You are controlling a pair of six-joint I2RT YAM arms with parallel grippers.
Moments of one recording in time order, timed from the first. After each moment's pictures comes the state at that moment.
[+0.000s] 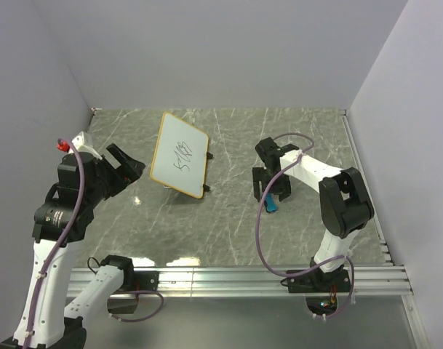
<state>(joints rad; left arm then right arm) -0.17 0.77 1.21 -0.94 -0.04 -0.73 0.43 1.77 1.21 -0.86 0.06 0.41</state>
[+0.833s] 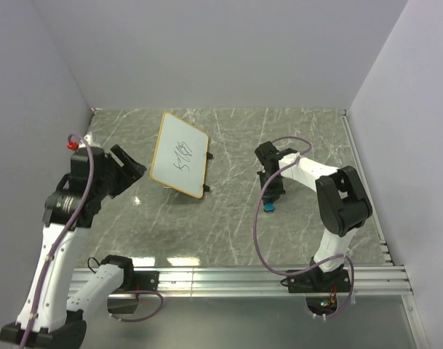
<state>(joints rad) -0.17 0.82 1.17 -0.94 -0.04 -0.78 0.43 1.79 1.15 -0.78 0.05 0.36</state>
